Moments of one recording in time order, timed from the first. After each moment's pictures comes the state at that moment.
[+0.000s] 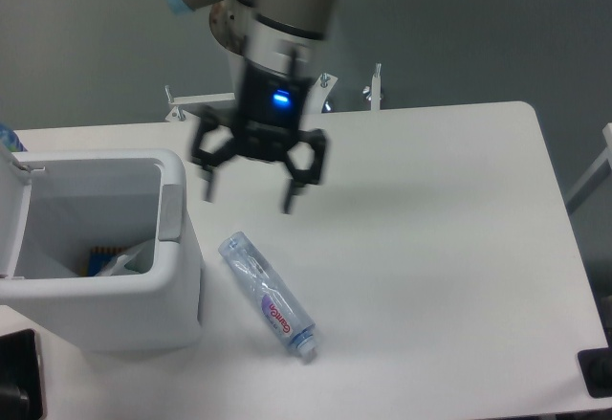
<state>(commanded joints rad) 2.52 -1.71 -1.65 -0.96 1.06 0.16</state>
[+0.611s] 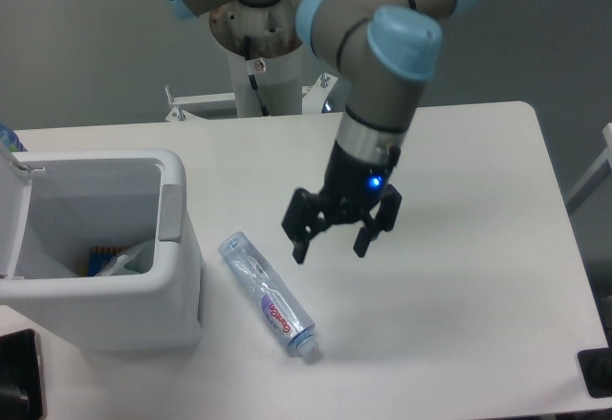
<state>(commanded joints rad) 2.52 -1.92 -1.60 -0.95 1.18 0.10</state>
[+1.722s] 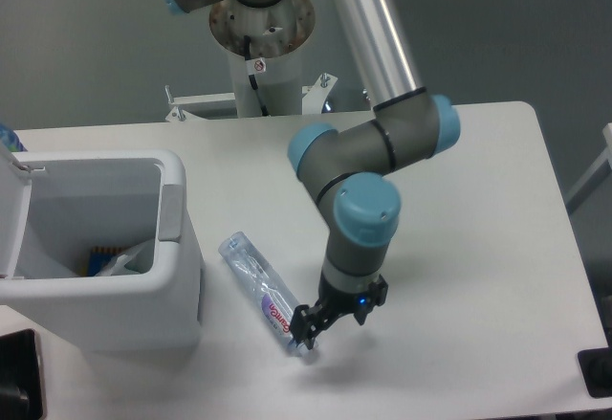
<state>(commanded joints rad) 2.35 -2.19 -1.50 -0.86 1.43 -0.11</state>
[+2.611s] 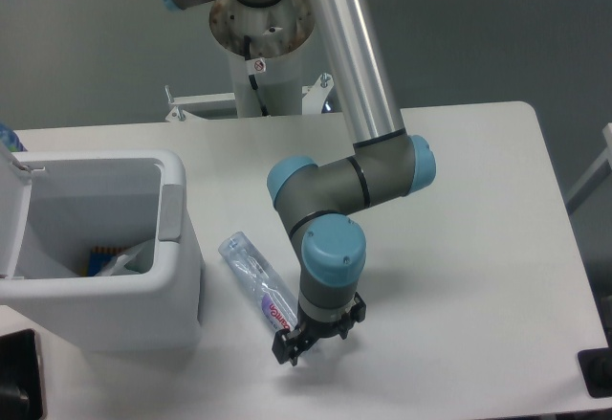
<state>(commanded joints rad) 2.32 -2.28 -1.44 -0.85 1.50 -0.18</state>
